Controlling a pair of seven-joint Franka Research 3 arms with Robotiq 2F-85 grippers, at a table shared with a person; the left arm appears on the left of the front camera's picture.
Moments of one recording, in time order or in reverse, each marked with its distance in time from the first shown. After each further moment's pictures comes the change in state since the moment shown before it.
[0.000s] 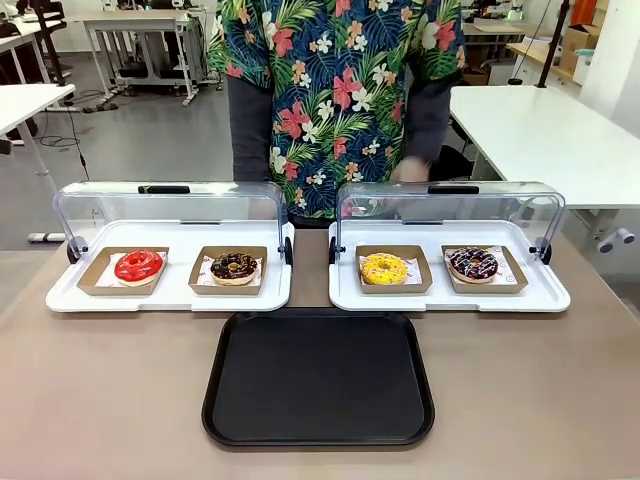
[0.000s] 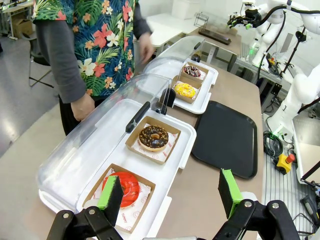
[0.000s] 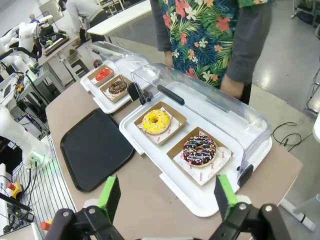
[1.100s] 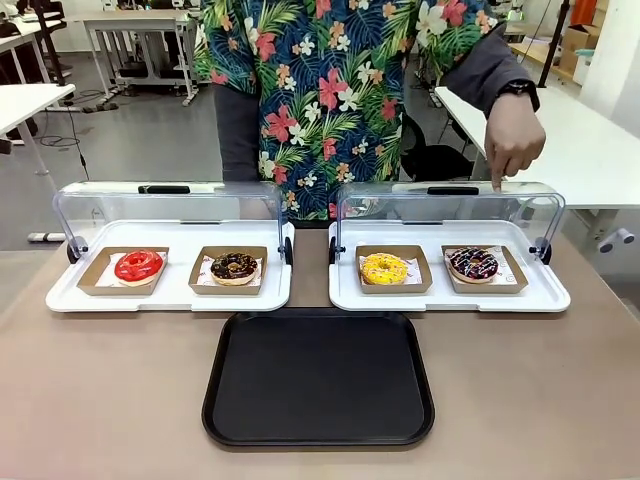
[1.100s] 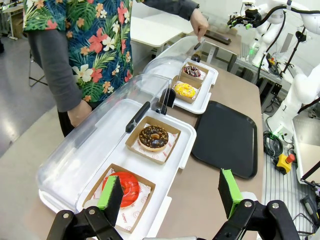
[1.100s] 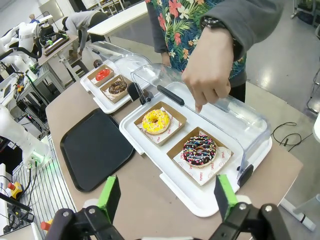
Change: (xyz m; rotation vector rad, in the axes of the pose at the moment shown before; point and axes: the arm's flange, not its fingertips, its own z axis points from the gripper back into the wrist) left arm 0.000 0.000 0.000 0.000 0.000 0.000; right arm 0.000 0.000 0.000 0.000 0.000 0.000
